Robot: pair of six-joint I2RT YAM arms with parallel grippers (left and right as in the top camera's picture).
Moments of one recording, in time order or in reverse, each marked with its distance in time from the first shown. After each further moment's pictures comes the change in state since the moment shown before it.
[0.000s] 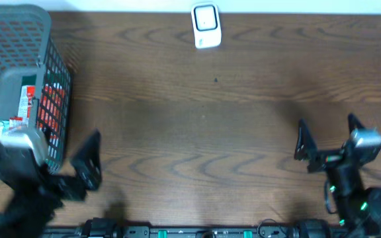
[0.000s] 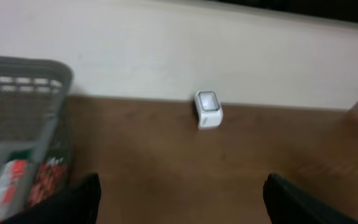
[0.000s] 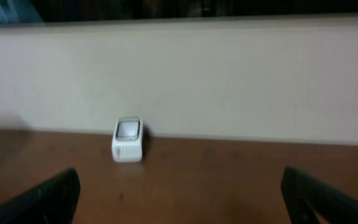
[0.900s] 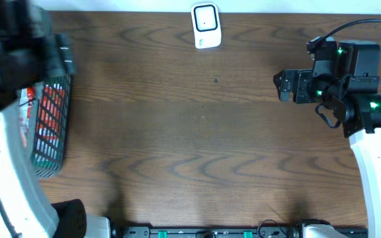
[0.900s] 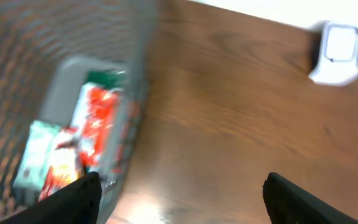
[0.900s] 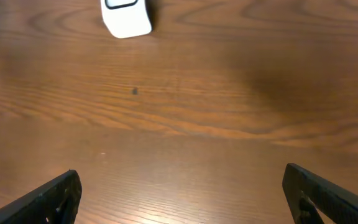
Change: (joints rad) left arm 0.177 0.875 0.722 -0.436 -0.216 0.011; right arm -0.014 0.974 0.682 -0.510 -0.118 -0.005
